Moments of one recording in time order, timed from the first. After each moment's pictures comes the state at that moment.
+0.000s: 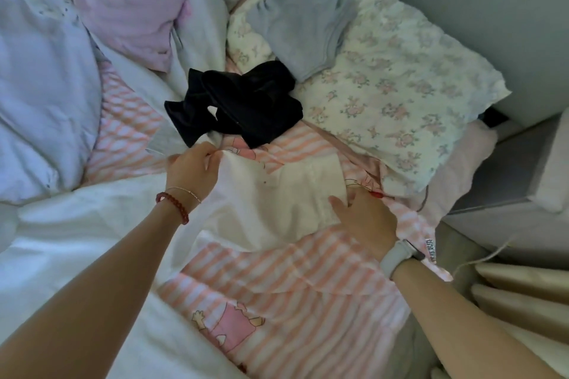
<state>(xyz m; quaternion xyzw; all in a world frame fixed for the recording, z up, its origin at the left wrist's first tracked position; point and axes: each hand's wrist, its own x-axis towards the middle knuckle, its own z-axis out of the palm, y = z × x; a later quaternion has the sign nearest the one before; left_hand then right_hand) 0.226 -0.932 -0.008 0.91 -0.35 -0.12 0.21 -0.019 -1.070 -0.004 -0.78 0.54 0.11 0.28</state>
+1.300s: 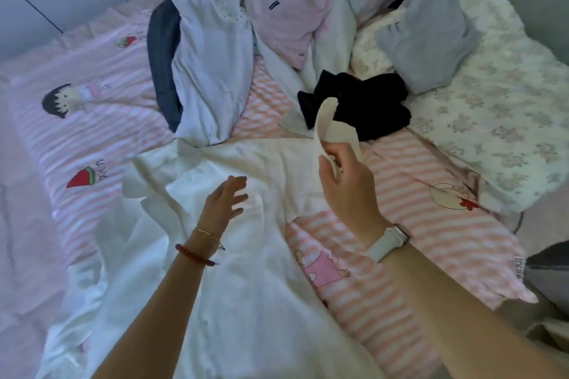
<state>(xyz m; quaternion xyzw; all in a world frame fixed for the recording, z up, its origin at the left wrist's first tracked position) 0.185 -0.733 0.069 0.75 0.05 -0.31 0.58 0.086 -0.915 0.100 -0.85 0.20 -0.24 0.42</state>
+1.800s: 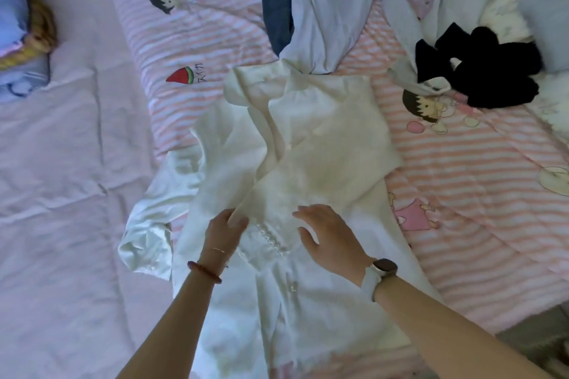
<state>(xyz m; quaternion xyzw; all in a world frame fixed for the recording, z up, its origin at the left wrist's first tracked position) 0.092 -0.492 0.009 0.86 0.17 -0.26 0.40 0.024 -0.690 0.010 -0.93 -0.03 0.14 0.33</state>
